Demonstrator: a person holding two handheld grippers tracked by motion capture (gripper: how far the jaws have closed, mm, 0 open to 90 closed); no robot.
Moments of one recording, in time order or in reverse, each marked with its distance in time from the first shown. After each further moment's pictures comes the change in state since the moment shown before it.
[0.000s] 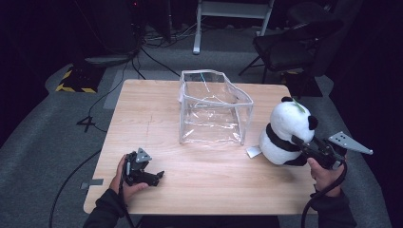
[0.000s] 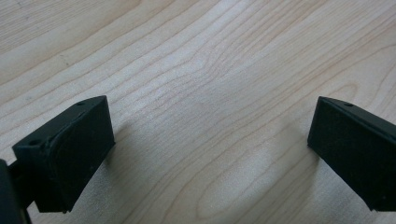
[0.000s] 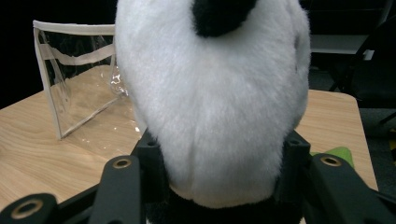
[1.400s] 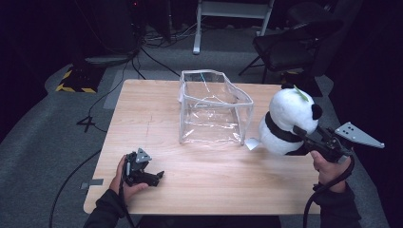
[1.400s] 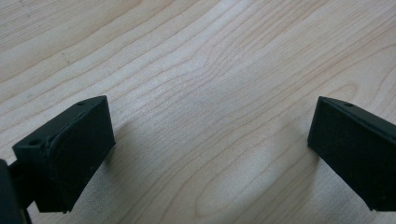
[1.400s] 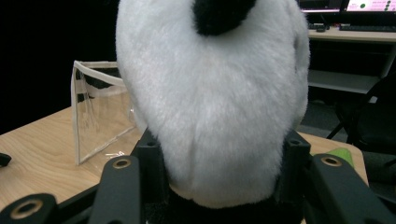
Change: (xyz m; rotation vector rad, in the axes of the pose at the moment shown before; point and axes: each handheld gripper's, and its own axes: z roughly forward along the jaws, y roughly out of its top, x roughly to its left) left arm -0.001 -0.001 -0.001 0.003 0.003 -0.009; right arm 0.019 0.047 -0.009 -0.092 0.042 -0.083
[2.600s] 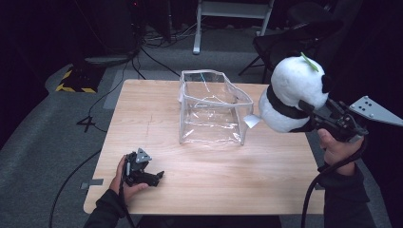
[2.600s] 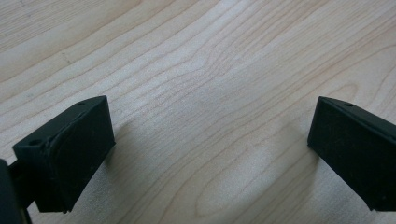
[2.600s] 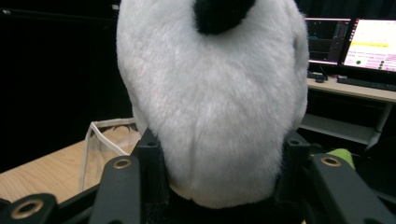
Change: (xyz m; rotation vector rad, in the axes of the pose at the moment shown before) left arm 0.000 0.000 0.000 0.001 0.001 0.001; right arm 0.015 0.083 0.004 -0.122 0.029 -0.093
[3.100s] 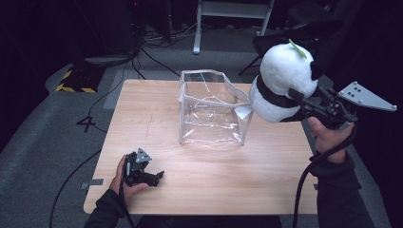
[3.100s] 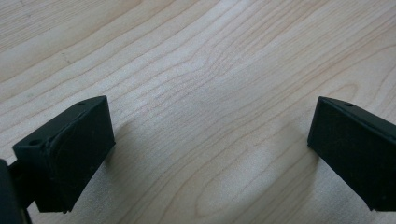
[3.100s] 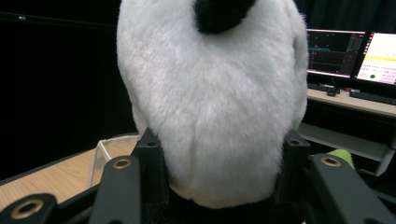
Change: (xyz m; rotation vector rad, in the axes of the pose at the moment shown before) left arm 0.000 0.000 0.000 0.000 0.000 0.000; right arm 0.012 0.022 0.029 -0.022 0.031 -0.029
